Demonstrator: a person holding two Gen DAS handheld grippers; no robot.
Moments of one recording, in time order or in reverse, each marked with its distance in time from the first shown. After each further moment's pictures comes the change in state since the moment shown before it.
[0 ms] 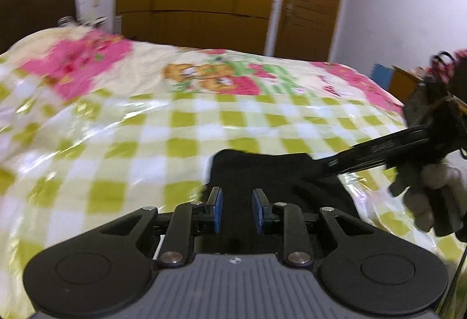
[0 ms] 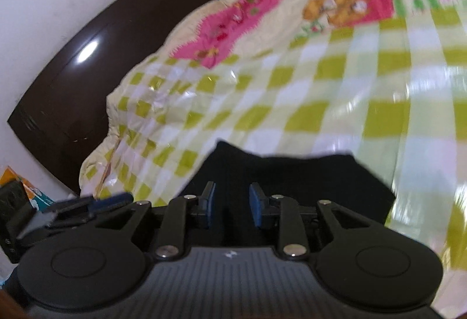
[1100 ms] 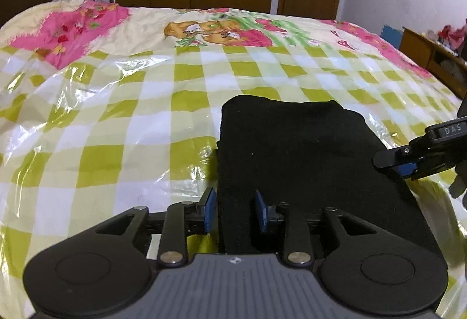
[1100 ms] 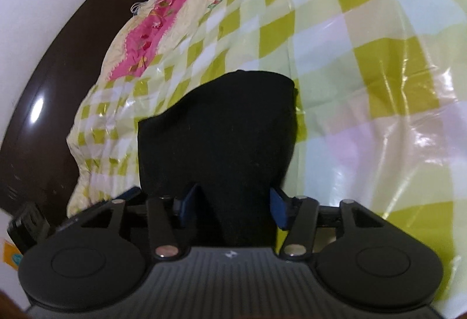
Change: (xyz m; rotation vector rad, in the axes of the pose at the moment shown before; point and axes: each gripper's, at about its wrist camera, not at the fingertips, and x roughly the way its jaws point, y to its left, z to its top) left arm 0.046 0.021 -0.025 0.016 0.158 0.047; right arm -0.026 -0.051 -0.062 0.375 -0.021 -0.109
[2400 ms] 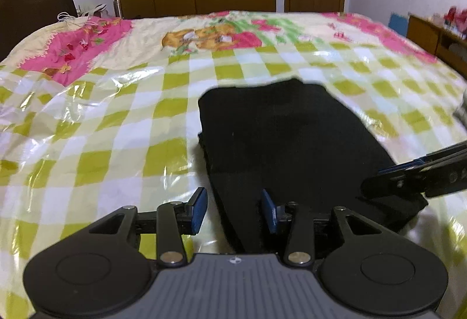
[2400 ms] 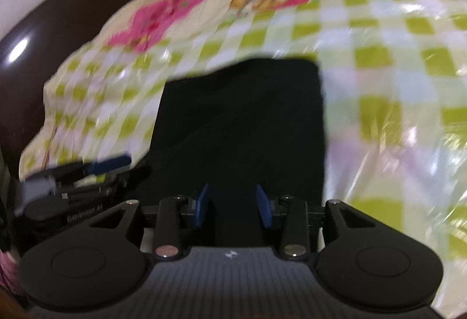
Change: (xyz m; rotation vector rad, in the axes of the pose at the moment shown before) left arm -0.018 -0.073 -0.004 0.065 0.008 0.121; right arm -0.030 0.078 -0.053 -0.337 -0.034 -0.247
